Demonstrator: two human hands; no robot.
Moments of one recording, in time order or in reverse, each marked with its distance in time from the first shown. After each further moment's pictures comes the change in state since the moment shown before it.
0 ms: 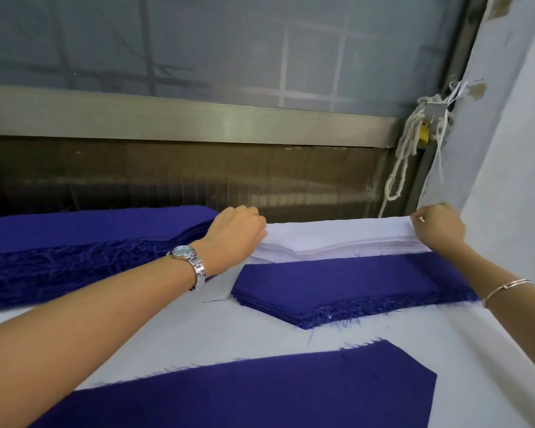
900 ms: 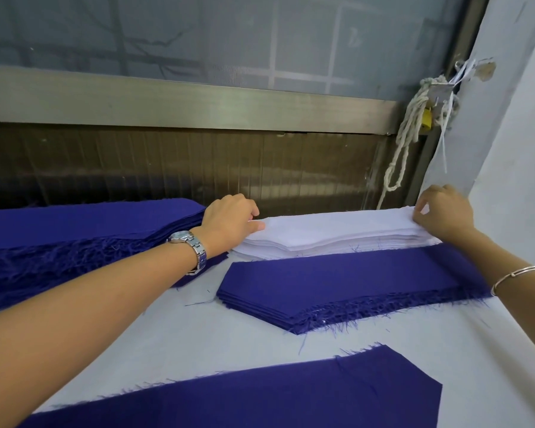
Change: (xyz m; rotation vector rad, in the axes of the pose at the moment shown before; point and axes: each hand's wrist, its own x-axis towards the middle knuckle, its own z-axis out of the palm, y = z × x) left_hand 0.030 0.003 0.012 -0.302 -0.057 -0.221; right_hand 0.031 0.024 0.009 -0.186 0.037 -0.229
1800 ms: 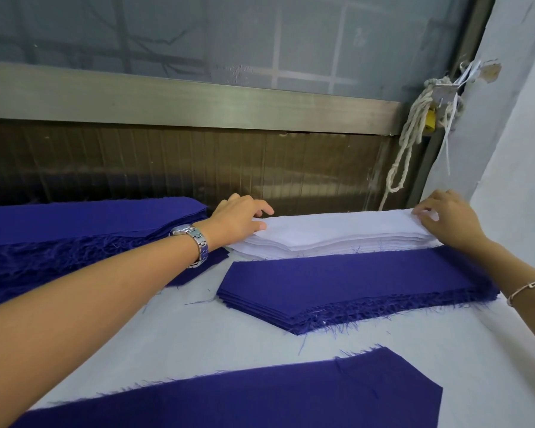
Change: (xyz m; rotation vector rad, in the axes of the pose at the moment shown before) left_hand 0.014 -0.005 0.009 -0.119 -0.117 0.052; right_hand -0.006 0.024 0.007 0.101 0.061 -0.236
